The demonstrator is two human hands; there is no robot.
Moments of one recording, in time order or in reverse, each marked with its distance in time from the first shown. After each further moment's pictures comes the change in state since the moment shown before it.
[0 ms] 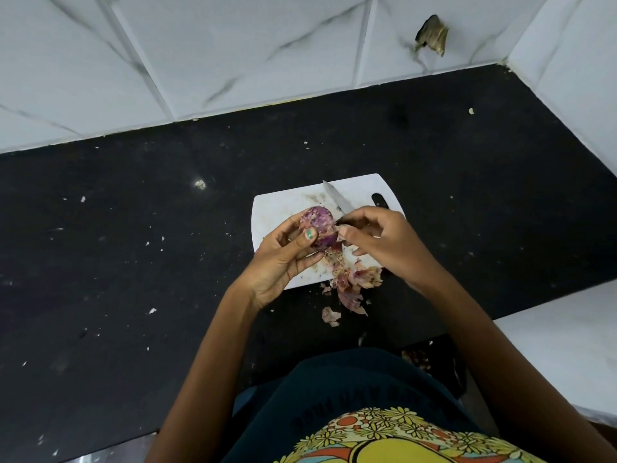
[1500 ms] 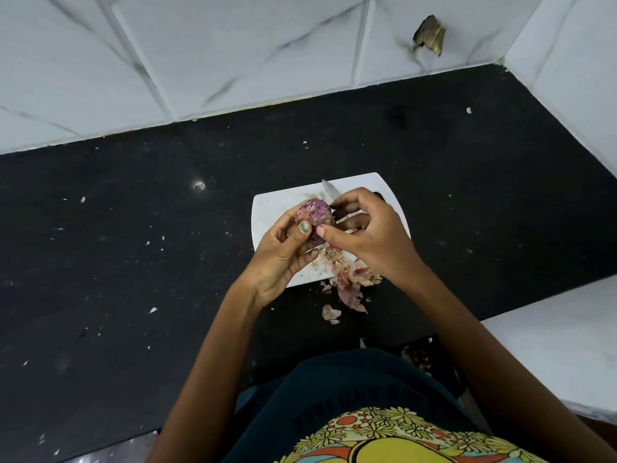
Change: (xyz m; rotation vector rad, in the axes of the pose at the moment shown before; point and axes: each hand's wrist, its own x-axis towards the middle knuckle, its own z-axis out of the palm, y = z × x) left_hand 0.001 -0.003 -0.002 -0.027 -0.029 0.049; right_hand -0.006 -0.021 0.018 0.042 0.116 -0.112
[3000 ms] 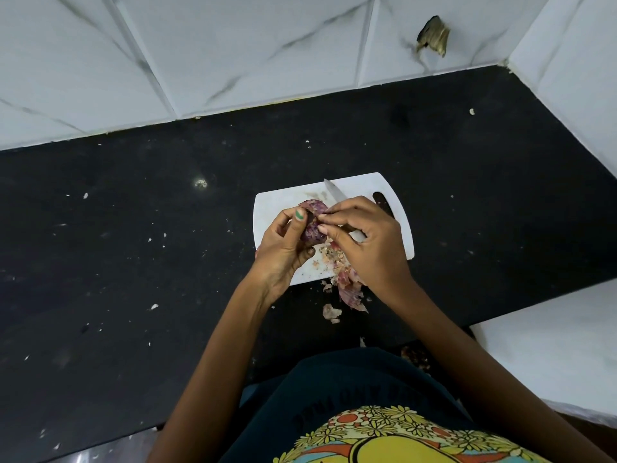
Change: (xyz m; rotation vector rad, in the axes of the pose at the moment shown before) left_hand 0.004 -0.002 0.010 0.165 0.187 0.050; right_hand -0.001 0.019 0.018 -0.221 0.225 -0.520
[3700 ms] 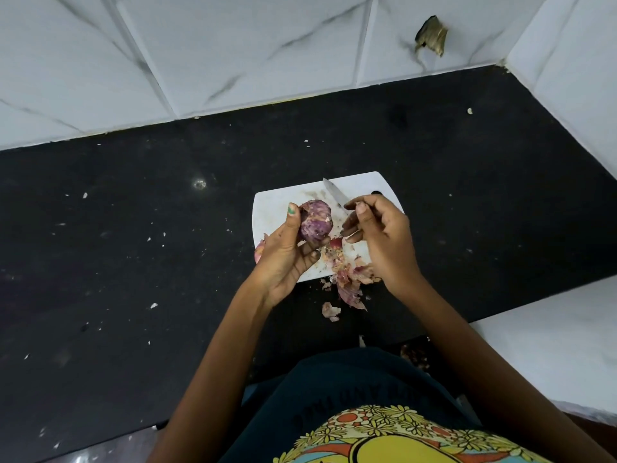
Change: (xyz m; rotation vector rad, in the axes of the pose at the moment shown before) left_hand -0.003 -0.005 0.005 -0.058 -0.001 -0.121; right_hand -0.002 0.006 -0.011 0.355 -0.003 0.504
